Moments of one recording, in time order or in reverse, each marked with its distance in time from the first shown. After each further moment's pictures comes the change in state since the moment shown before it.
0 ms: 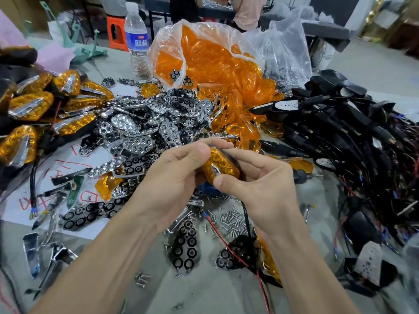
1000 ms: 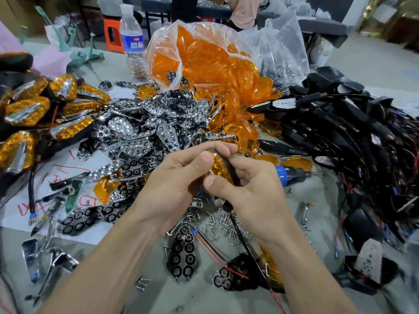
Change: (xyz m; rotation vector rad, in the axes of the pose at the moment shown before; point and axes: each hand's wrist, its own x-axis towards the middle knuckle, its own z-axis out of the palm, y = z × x) left_hand 0.003 -0.005 0.005 0.051 -0.061 0.044; right_hand -0.002 -0.005 0.008 -0.245 -0.106 -0.040
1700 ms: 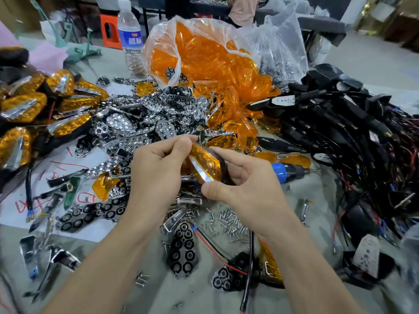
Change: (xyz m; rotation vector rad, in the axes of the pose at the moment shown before) left_hand 0.002 -0.008 -0.017 0.409 0.547 0.095; right_hand -0.002 -0.005 -0.001 0.012 -0.081 0.106
